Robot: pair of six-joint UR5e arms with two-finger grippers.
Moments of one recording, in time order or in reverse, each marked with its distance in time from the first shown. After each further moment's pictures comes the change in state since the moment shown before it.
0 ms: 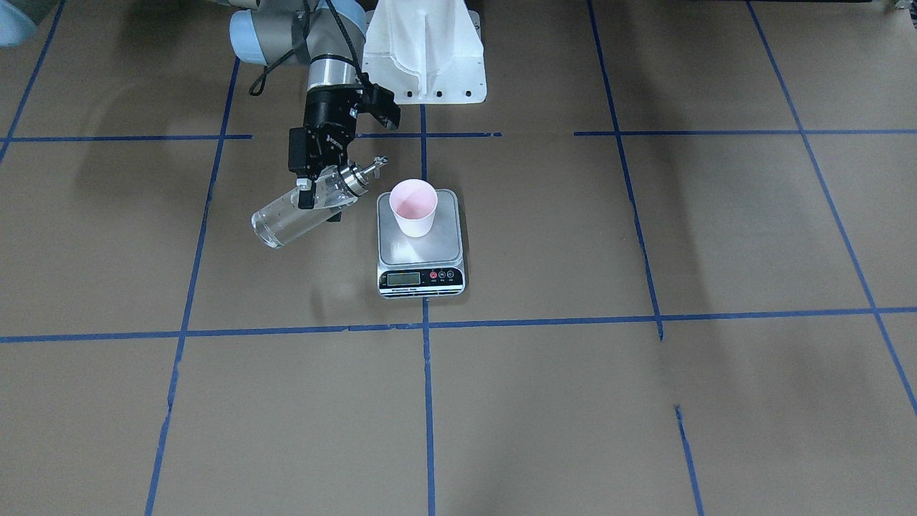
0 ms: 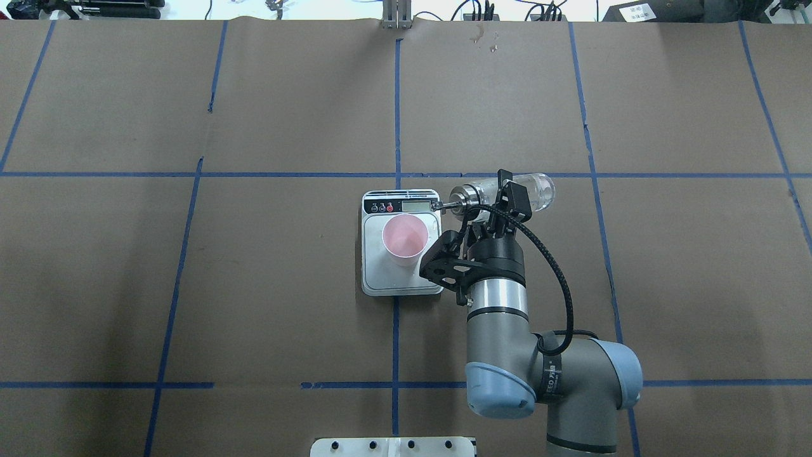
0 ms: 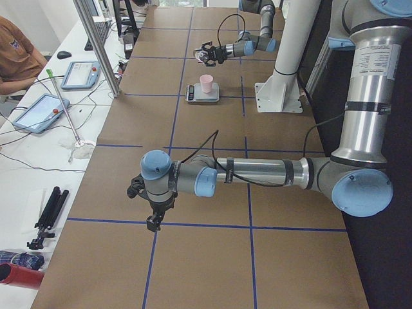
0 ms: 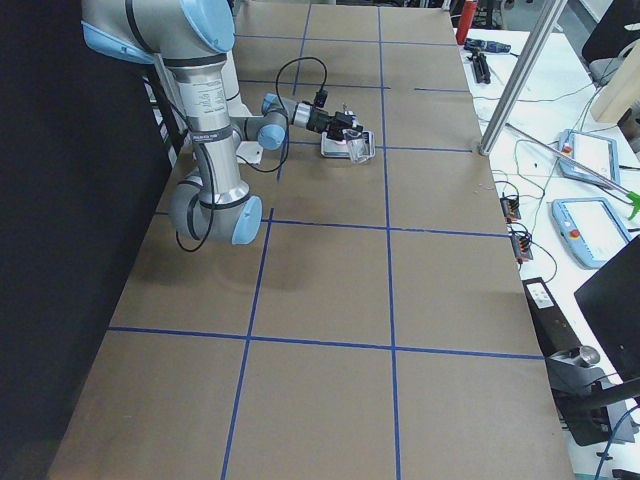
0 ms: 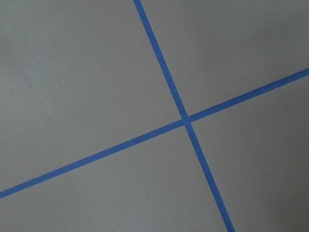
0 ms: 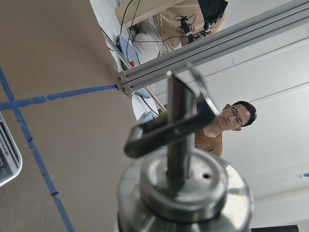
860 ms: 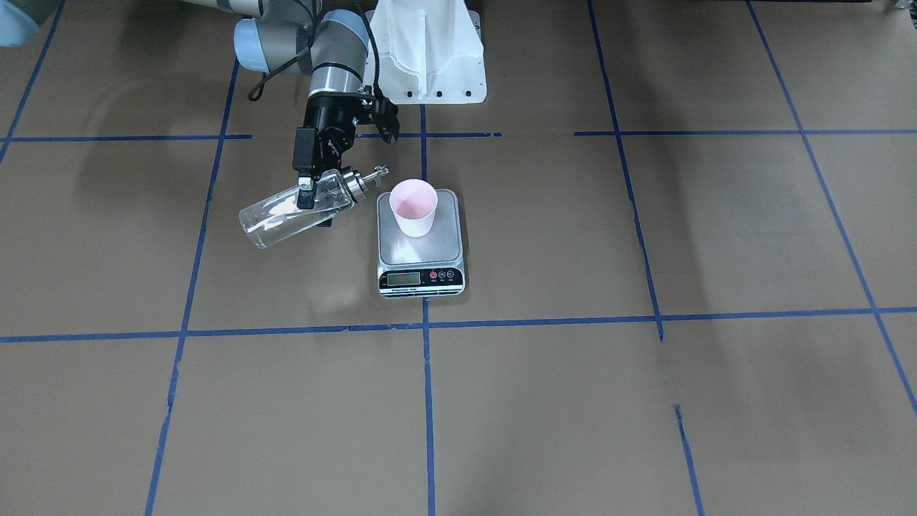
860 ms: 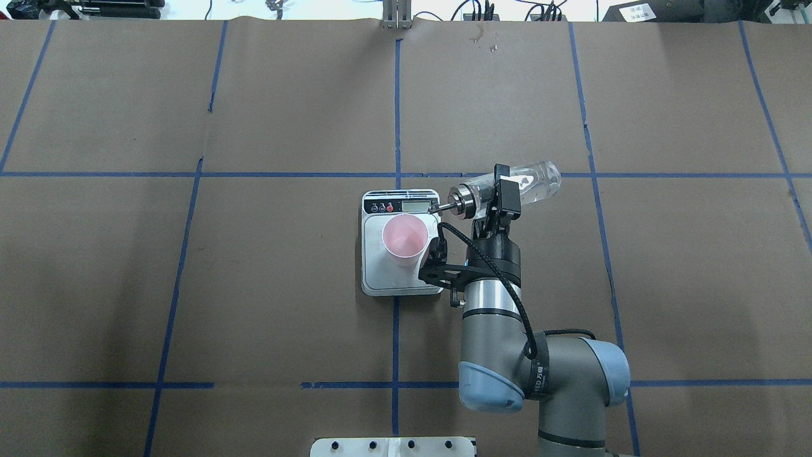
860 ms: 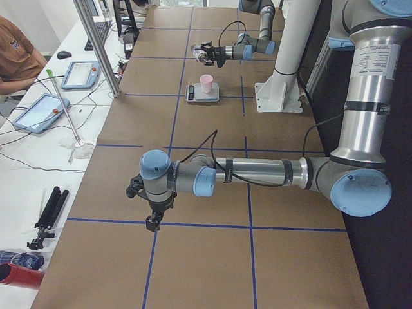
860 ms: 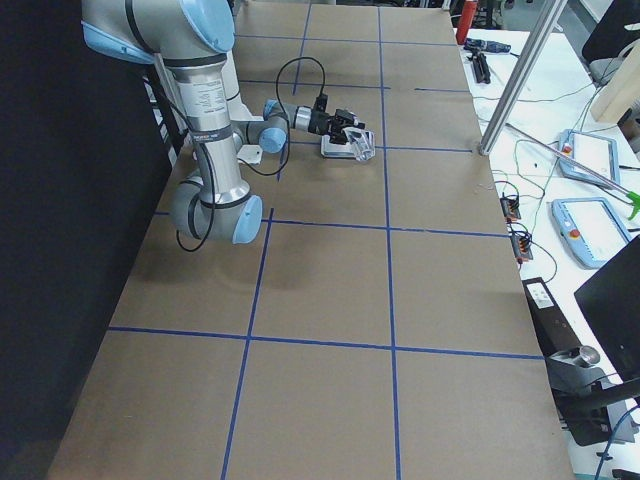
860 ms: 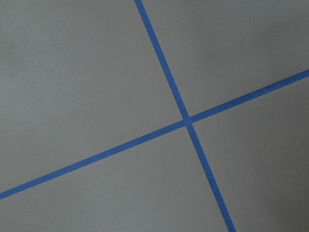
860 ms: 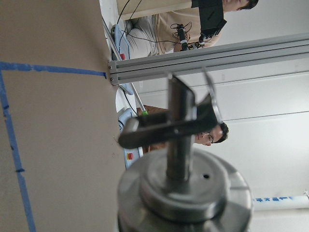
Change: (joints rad) left arm 0.001 -0.006 0.005 0.002 0.003 -0.001; right arm 0.001 0.005 -0.036 -0.030 -0.119 -0.185
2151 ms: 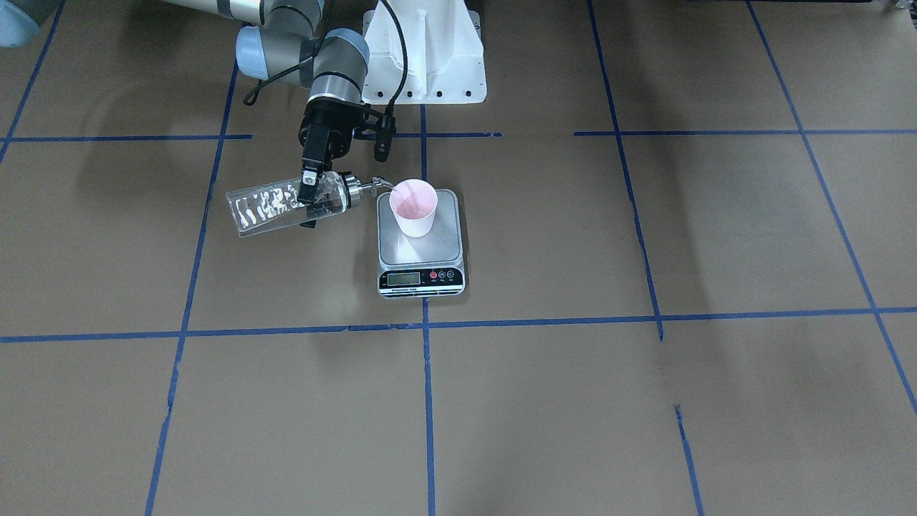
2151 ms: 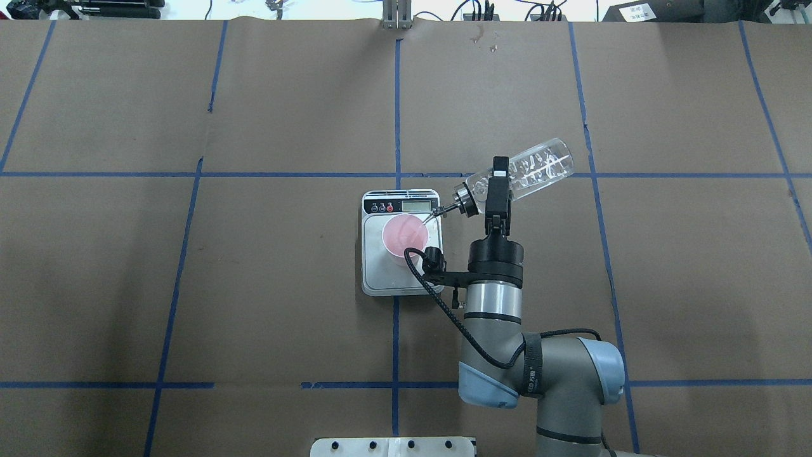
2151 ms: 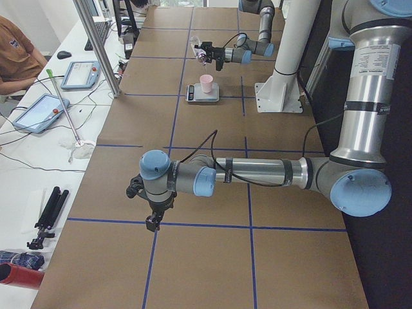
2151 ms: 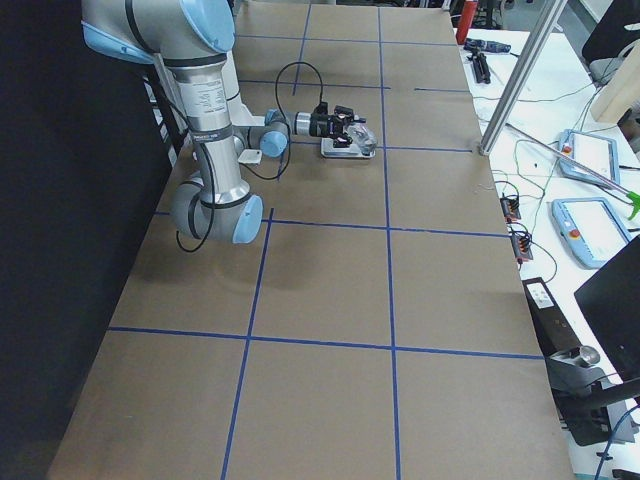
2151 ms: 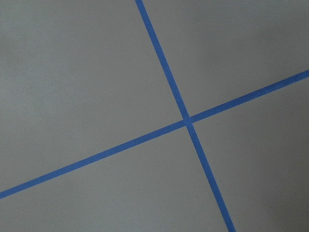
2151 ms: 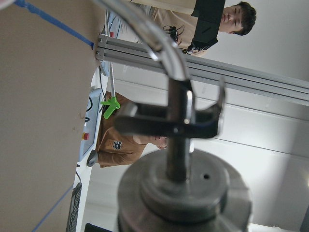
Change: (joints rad) left arm 0.000 0.000 0.001 0.001 -0.003 -0.001; right arm 0.001 0.001 -0.048 -0.056 -0.169 -0.210
